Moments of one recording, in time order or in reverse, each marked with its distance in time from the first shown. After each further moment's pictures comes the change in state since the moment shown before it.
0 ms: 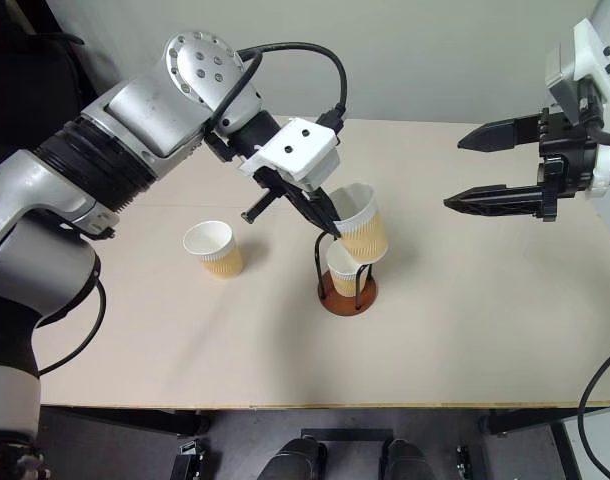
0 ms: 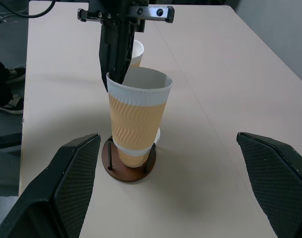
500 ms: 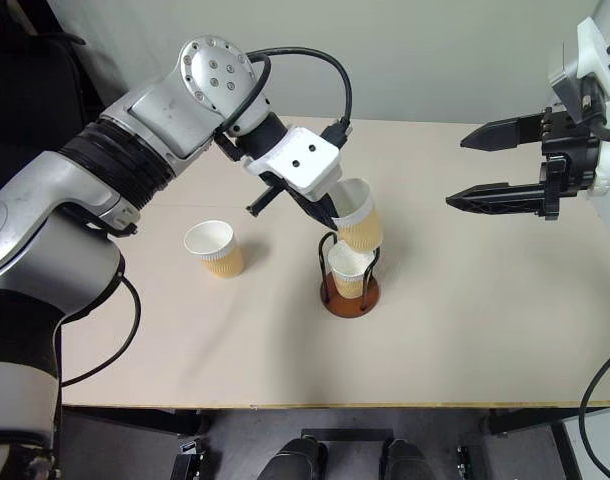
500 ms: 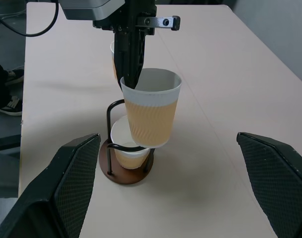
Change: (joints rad) left arm 0.000 -0.073 0.020 0.171 0.155 -0.163 0.000; right arm -0.002 -0.002 0.000 0.009 0.000 0.003 -0.004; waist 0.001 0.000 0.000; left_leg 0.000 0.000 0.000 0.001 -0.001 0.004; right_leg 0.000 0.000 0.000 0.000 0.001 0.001
